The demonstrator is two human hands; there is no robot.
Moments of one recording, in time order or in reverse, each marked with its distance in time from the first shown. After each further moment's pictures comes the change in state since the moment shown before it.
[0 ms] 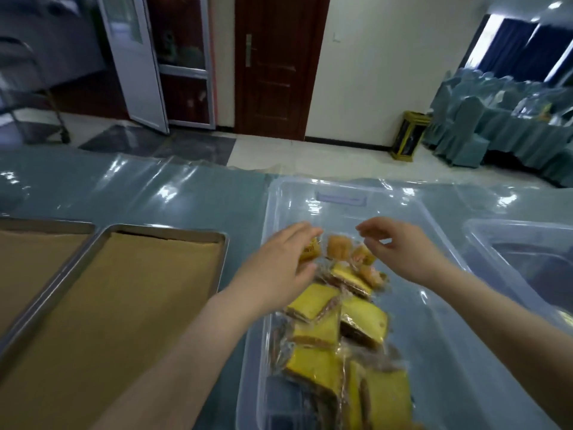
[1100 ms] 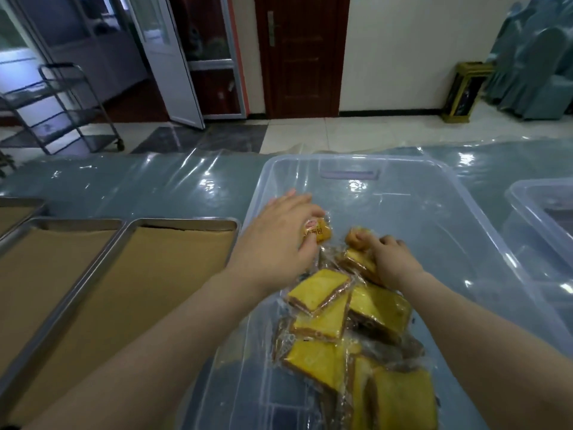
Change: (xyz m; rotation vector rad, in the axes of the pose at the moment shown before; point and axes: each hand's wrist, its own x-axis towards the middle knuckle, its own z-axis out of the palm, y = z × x) left_hand 0.033 0.020 0.026 0.193 0.132 -0.030; right_hand 0.030 0.120 0.127 -0.225 -0.264 0.157
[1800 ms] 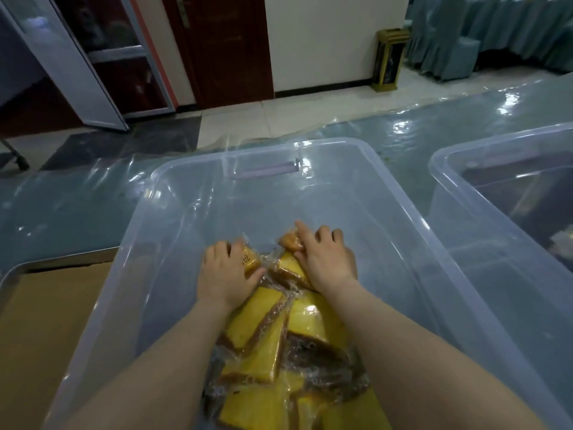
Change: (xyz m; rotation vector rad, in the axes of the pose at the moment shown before) left_hand 0.042 -0.094 0.184 0.405 -0.201 -0.250; right_hand 0.016 0.004 0.034 -0.021 0.229 0.130
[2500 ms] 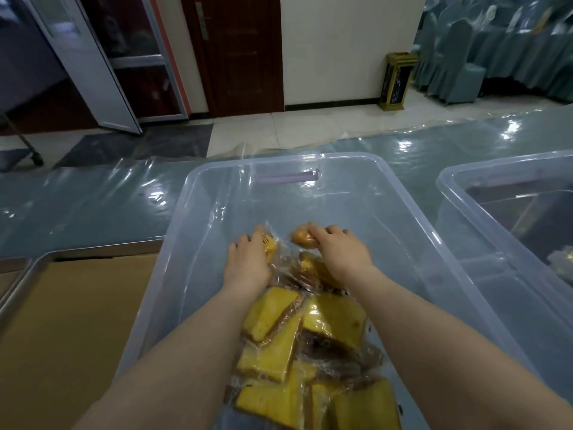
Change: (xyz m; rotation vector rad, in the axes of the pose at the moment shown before) left_hand -0.002 0.023 -0.047 -0.302 -0.139 -0.162; right_hand 0.003 -0.006 -0.042 -0.018 -0.086 -0.076
